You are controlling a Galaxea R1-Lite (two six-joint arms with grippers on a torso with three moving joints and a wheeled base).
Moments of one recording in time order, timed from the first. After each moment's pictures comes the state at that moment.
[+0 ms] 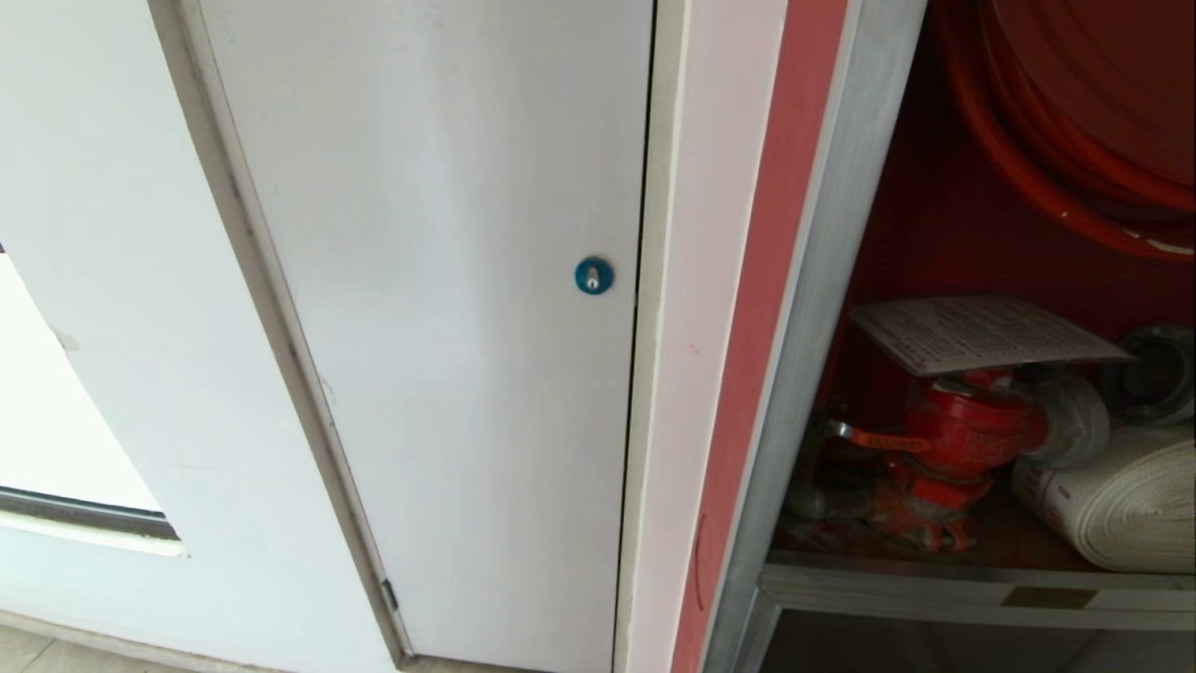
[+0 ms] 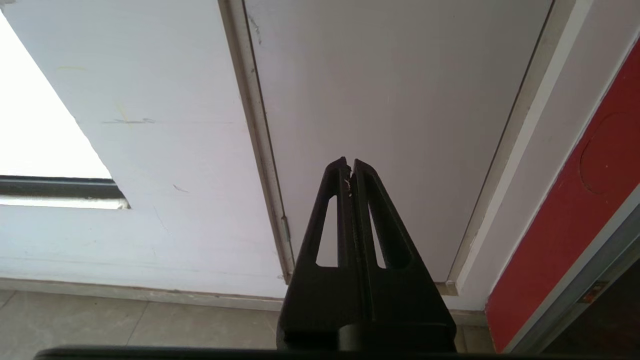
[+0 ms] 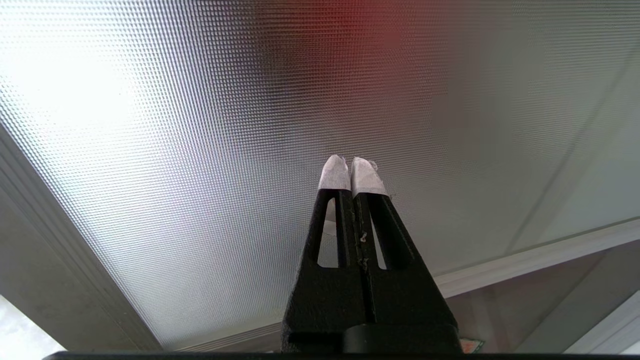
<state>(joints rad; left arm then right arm) -0.01 0.00 0.00 0.02 -0.03 0.03 0.01 0.00 0.00 0.00 0.01 0.01</state>
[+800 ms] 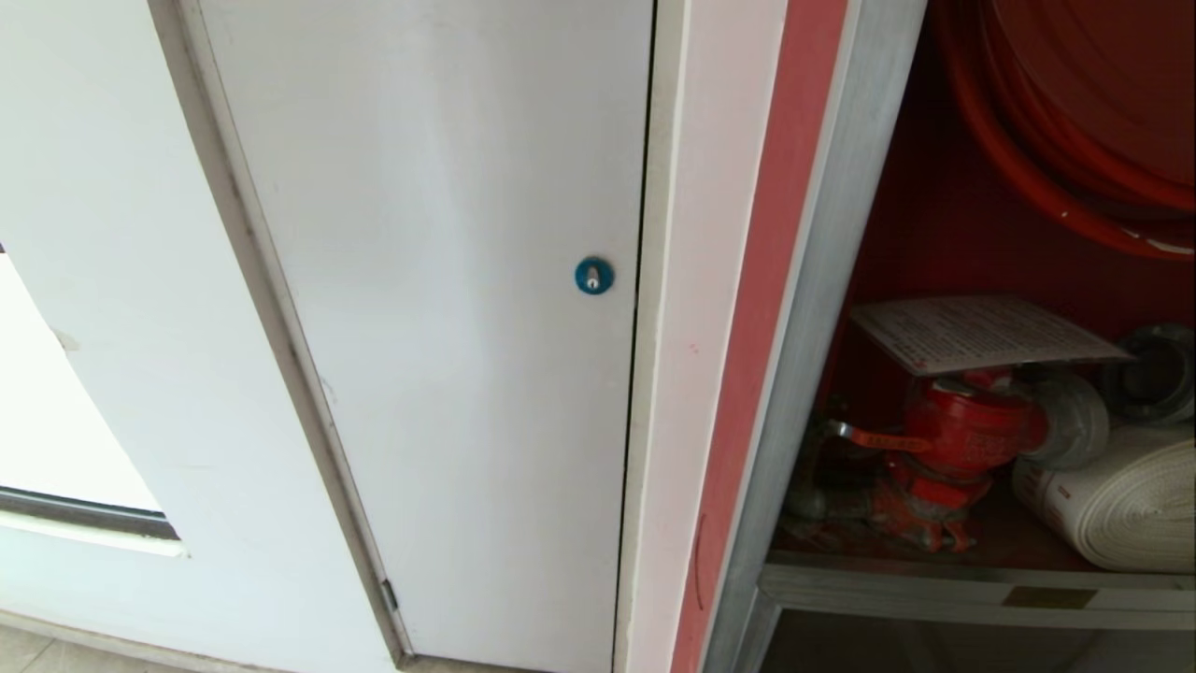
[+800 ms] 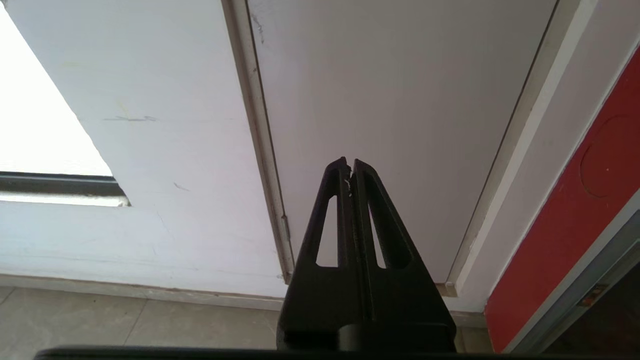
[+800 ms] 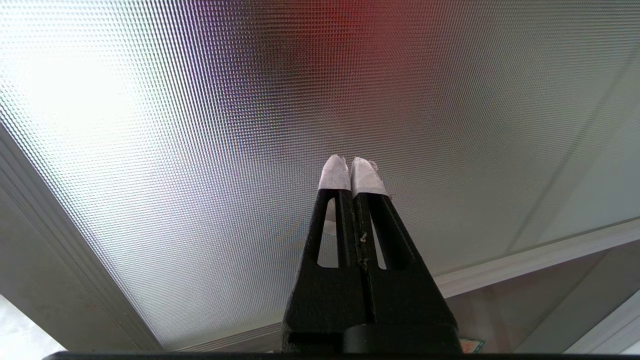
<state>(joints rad) -0.01 0.00 0.00 0.02 -0.02 0.02 0.01 0.00 0.00 0.00 0.01 0.01</state>
